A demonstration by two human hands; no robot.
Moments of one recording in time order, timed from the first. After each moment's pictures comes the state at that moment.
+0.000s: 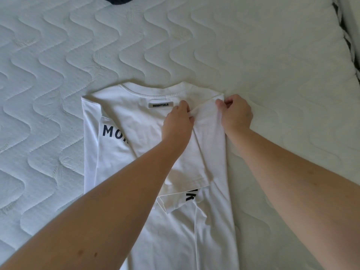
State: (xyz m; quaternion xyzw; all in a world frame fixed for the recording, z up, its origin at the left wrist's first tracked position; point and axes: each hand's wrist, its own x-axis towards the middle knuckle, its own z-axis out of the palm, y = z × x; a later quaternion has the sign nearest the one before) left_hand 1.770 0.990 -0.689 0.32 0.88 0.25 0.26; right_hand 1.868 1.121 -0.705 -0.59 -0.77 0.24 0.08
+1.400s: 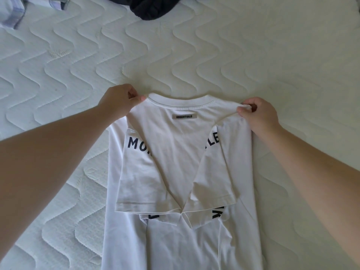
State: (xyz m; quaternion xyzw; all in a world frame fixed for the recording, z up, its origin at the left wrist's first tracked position) left_hand 1.537 0.904 -0.693 0.32 0.91 0.17 0.22; right_hand 1.842 1.151 -0.695 -0.52 -0.77 0.36 0.08
